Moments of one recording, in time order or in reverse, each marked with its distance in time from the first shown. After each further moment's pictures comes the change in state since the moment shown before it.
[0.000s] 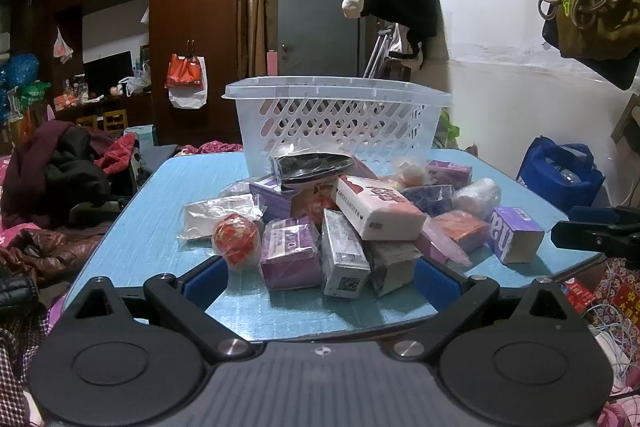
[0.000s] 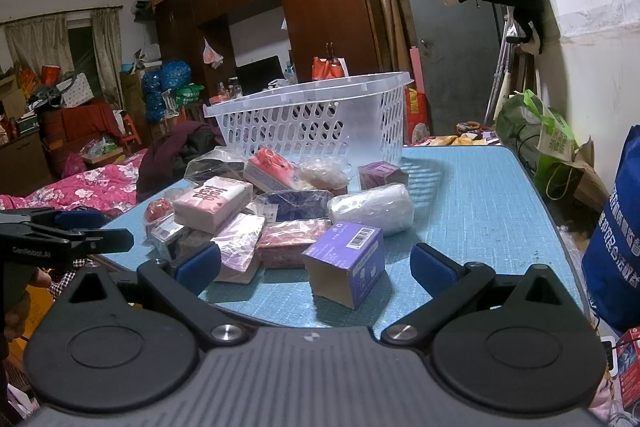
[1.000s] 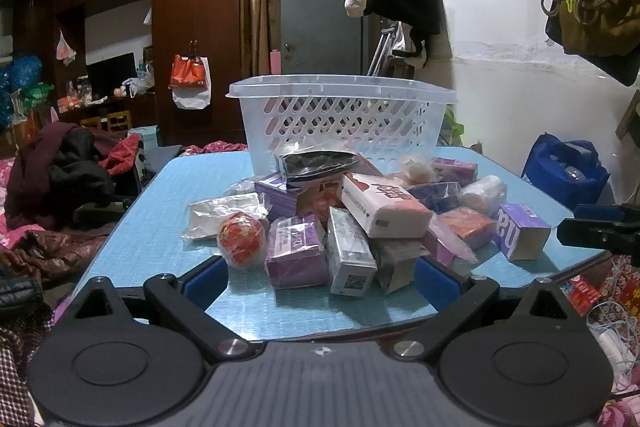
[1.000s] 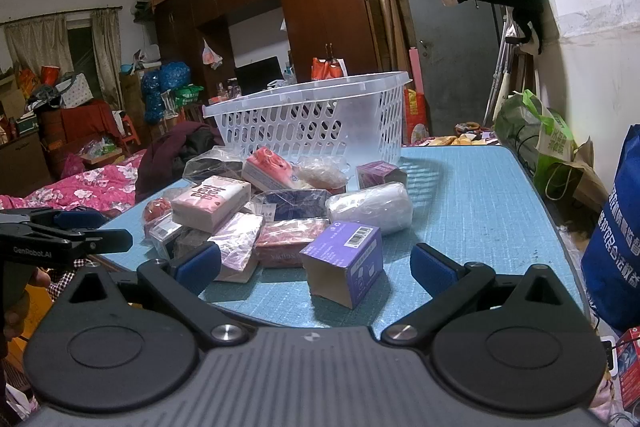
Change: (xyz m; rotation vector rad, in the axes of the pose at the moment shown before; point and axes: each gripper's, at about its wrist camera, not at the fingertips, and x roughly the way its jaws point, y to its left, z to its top) left arm 0.001 0.001 -0.002 0.028 0.007 0.022; right arm -0.001 -0.001 -0.001 -0.005 -0.014 0.001
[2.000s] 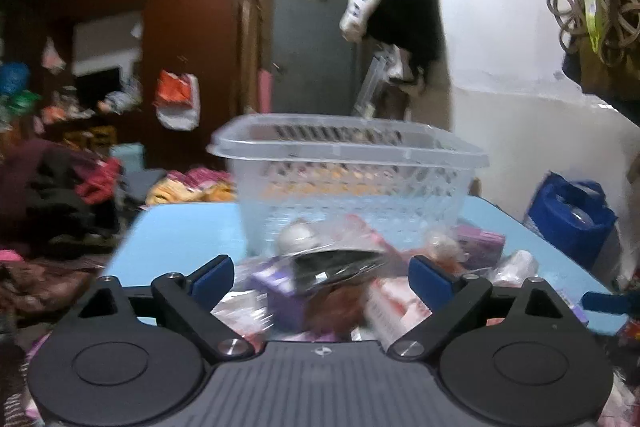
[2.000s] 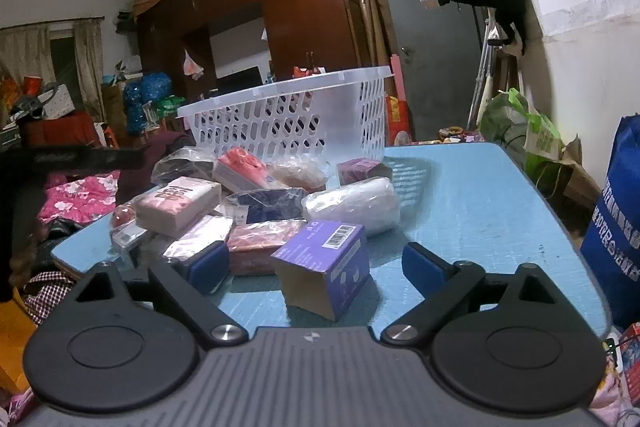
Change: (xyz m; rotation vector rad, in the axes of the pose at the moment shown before) left arm 0.079 0.017 0.059 -0.022 0.017 -0.068; right arm 0.027 -0.008 -0.013 0.013 -0.029 -0.059
